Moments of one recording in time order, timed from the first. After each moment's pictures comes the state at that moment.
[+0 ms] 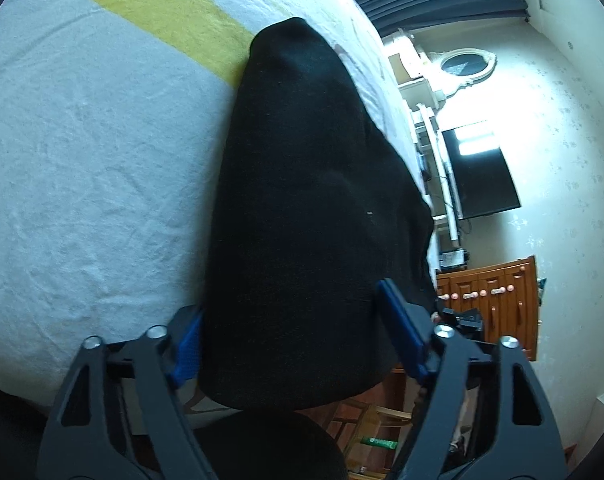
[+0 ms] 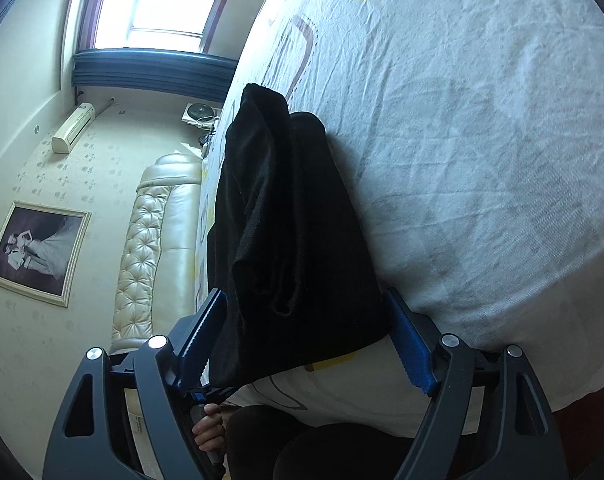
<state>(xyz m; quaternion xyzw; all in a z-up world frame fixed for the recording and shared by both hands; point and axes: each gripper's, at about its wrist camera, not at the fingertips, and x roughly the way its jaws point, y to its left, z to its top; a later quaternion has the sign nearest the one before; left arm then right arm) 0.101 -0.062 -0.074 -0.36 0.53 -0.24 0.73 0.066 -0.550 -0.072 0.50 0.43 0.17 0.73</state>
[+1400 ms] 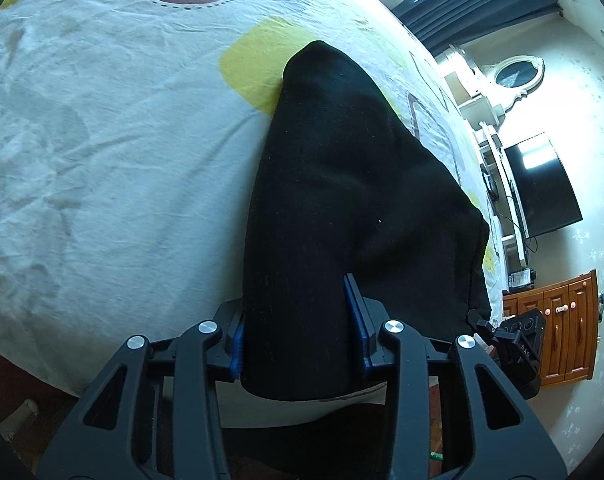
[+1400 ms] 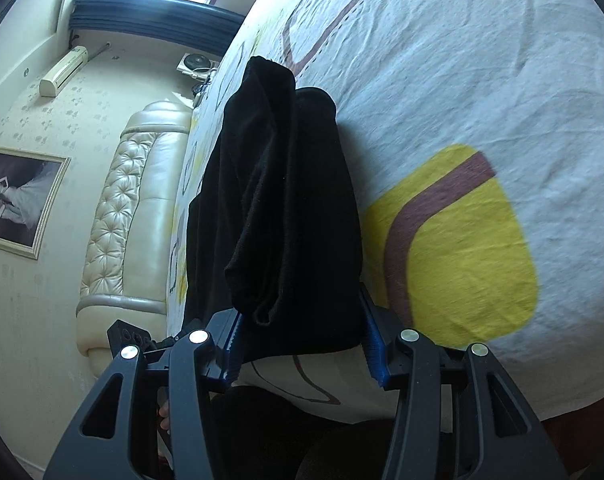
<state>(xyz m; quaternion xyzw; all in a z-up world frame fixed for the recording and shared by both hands) 0.076 0.030 -0.047 -0.29 0.53 -0.12 0.79 0.098 -0.442 -0.063 0.43 0.50 0.20 0.73</state>
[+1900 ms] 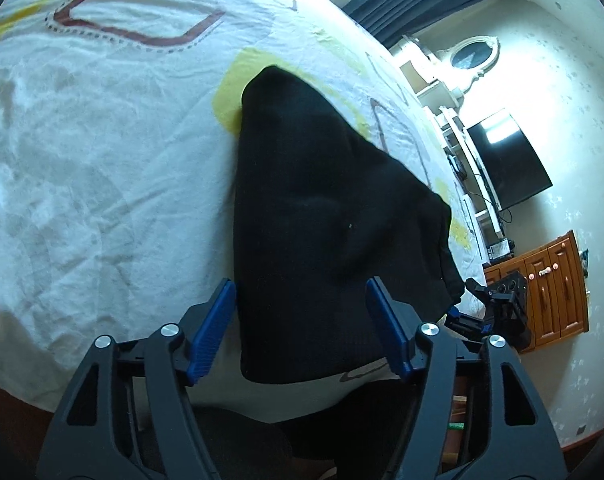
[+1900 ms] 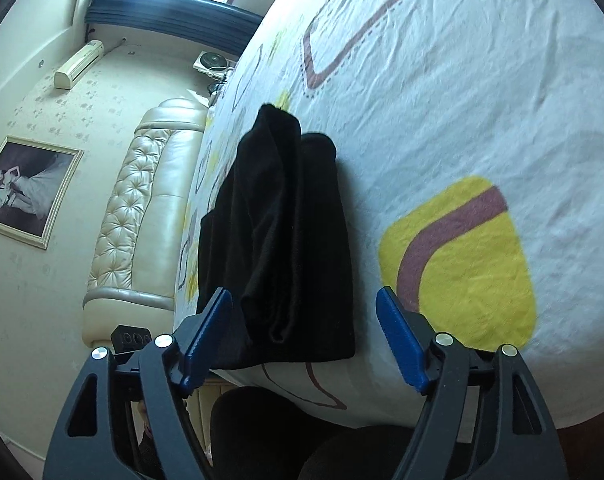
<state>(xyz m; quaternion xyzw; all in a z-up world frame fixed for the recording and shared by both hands) 0.065 0.065 -0.019 -0.26 0.48 -0.21 0.81 0.103 -0.455 -0.049 0.43 0.47 0.22 0.74</state>
